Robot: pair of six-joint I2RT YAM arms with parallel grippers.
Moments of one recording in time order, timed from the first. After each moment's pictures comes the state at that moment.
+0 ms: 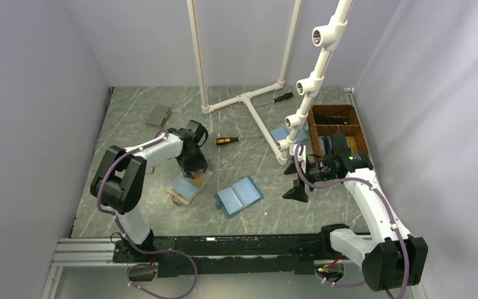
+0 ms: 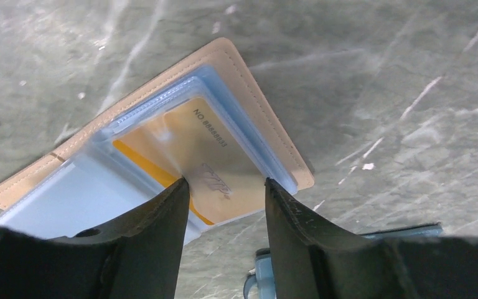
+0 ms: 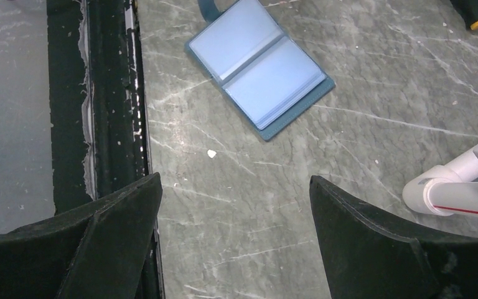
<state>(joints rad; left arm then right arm) -0.47 1.72 1.08 -0.70 -0.09 -0.94 0.12 1.03 0.86 -1.03 -1.01 -1.04</state>
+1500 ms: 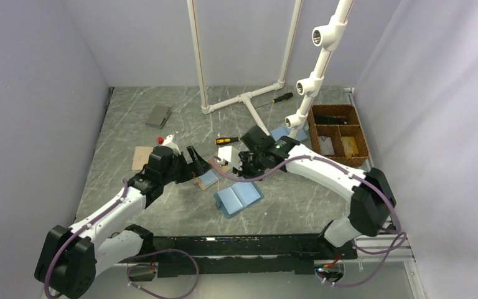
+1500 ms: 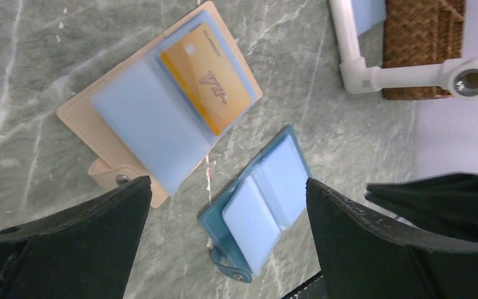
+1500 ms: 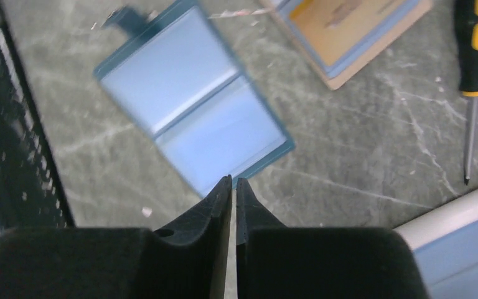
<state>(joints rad) -0.43 1.03 0.51 -0.07 0.16 -0.76 0.82 1.49 1.17 -0.75 -0.31 -0.64</state>
